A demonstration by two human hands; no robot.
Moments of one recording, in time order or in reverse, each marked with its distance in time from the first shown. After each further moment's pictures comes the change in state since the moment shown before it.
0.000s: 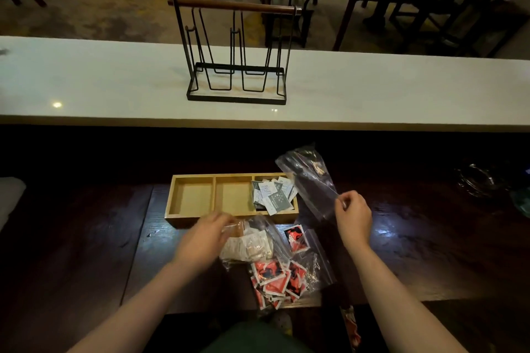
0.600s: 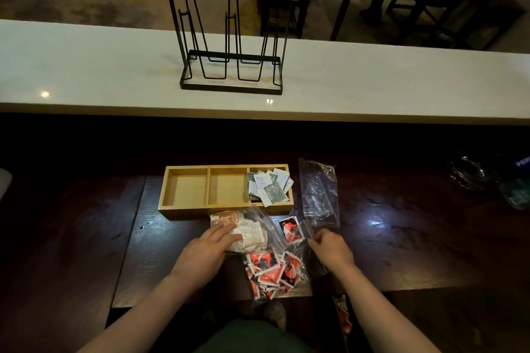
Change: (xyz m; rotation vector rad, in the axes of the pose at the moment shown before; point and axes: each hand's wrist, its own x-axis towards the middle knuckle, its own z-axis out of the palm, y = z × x) left_hand -0.024 -0.017 0.050 0.166 -0.192 0.109; right_hand -0.056 0.033 0.022 -0.350 -0.595 0.101
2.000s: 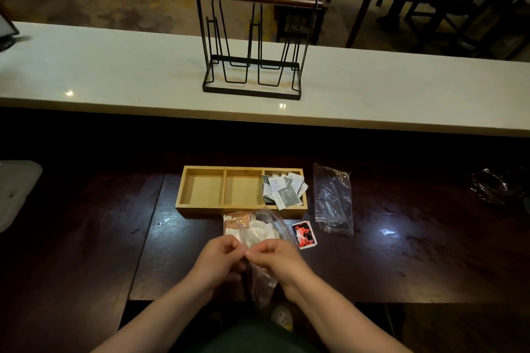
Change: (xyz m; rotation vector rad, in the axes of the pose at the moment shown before) left_hand -0.038 0.048 -0.058 -1.240 0.057 -0.535; right_hand -0.101 -0.127 0.005 0.897 -0.465 -0.068
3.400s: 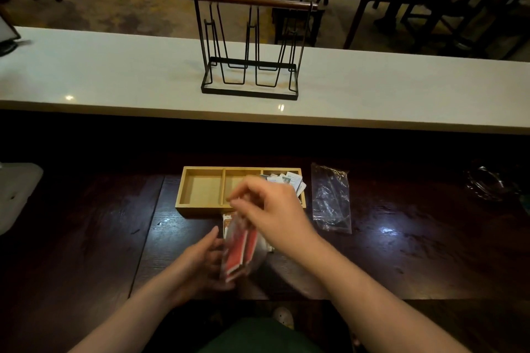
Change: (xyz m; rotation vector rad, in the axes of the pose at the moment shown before) left_hand -0.009 0.001 -0.026 -0.319 -0.167 -0.249; right_hand -0.051 -0.103 0.004 -0.531 0.051 -0.865
